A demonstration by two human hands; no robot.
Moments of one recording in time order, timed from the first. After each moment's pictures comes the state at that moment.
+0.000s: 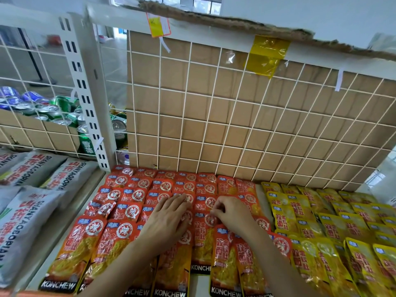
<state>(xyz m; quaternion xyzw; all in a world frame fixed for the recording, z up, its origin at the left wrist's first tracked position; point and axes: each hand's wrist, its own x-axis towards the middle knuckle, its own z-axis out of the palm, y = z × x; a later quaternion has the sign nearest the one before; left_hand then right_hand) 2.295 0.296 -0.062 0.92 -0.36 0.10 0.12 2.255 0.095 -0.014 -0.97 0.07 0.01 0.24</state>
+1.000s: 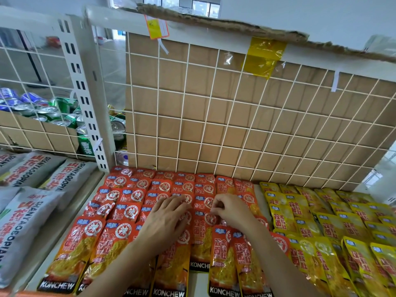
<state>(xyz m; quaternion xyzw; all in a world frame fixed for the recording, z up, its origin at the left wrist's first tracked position) 2.295 0.295 -0.057 0.91 -0.36 0.06 0.17 2.262 0.093 -0.004 -0.97 0.05 0.06 0.25</state>
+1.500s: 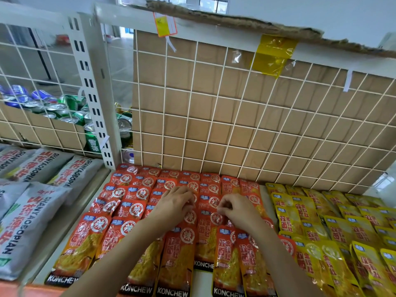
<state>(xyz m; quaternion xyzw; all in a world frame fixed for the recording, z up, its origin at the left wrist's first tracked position) 2.326 0.280 -0.040 0.90 -0.36 0.00 0.24 2.259 0.088 -0.005 -0.96 0.06 0.04 0.26</state>
